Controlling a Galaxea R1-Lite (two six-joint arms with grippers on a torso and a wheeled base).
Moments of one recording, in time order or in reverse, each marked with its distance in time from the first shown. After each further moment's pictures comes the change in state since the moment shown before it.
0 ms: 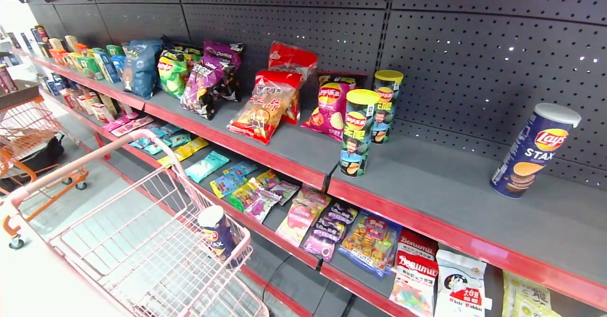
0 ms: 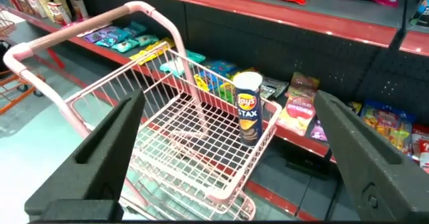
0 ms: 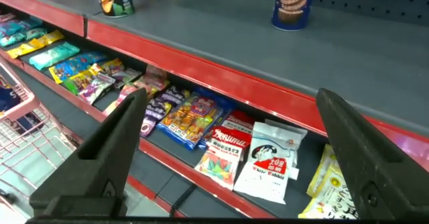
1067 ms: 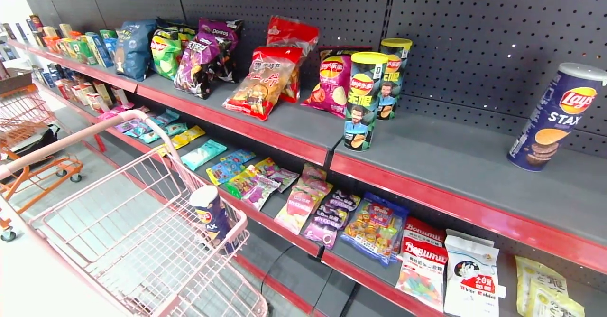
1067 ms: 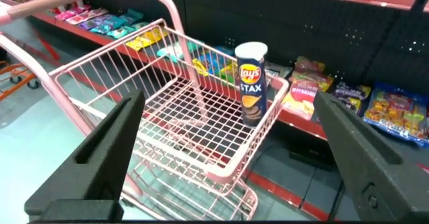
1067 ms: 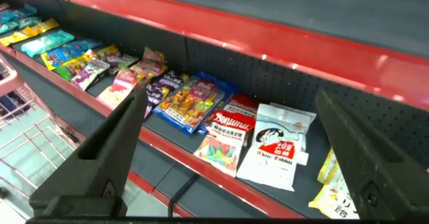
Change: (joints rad) left arm 0.000 0.000 0.000 0.001 -0.002 0.001; right arm 0.000 0.000 0.000 -0.001 0.000 0.007
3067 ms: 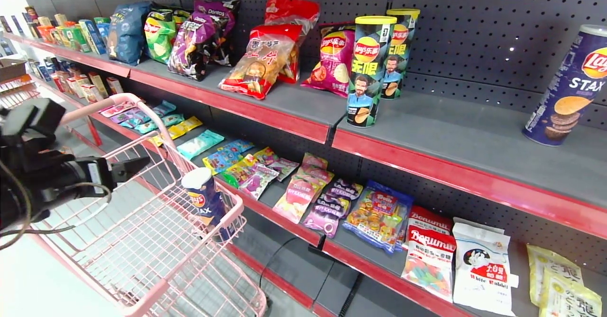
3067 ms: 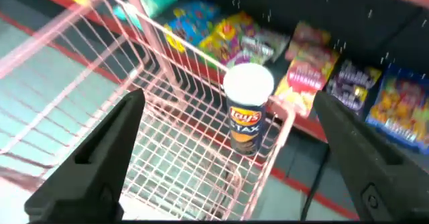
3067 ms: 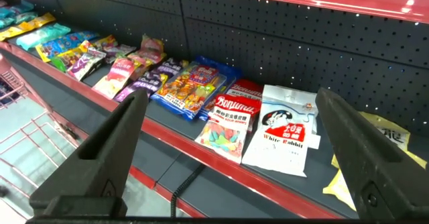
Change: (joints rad) left arm 0.052 1.407 -0.614 -0.452 -0.150 -0.017; right arm 0.000 0.000 0.000 0.000 -0.003 0.031
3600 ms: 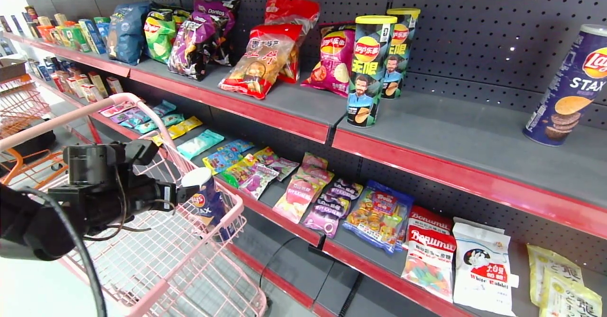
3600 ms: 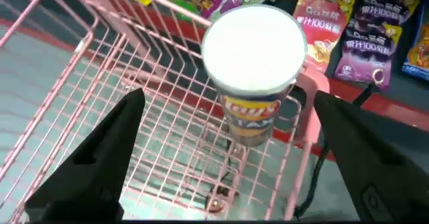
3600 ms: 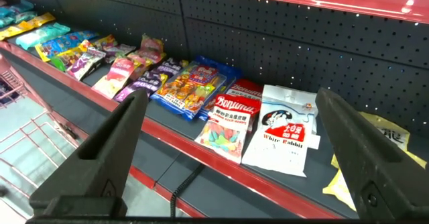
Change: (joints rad) left arm -0.050 0.475 -0.012 -0.293 -0.050 0.093; right arm 0.000 0.000 0.000 0.000 0.000 -0.001
